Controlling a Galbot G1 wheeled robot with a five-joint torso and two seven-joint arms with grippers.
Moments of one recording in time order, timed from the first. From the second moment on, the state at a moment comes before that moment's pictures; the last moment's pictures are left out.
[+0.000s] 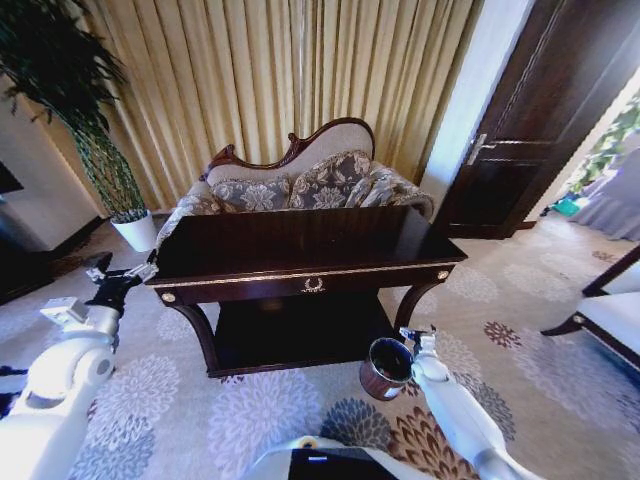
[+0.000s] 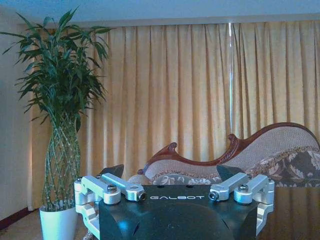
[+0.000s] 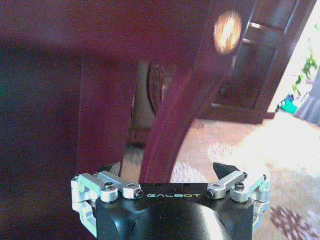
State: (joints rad) left arm 1.46 -0.89 -0.93 -2.07 -0.74 0.15 -0.17; right arm -1.04 1.14 0.42 1.17 0.35 0.00 0.28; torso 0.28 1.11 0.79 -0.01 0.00
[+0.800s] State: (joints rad) left arm 1.46 -0.88 -0.96 -2.14 -0.78 0.18 -0.20; right arm -1.15 1.01 0.47 2.07 0.61 -0.36 0.34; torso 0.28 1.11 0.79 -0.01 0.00
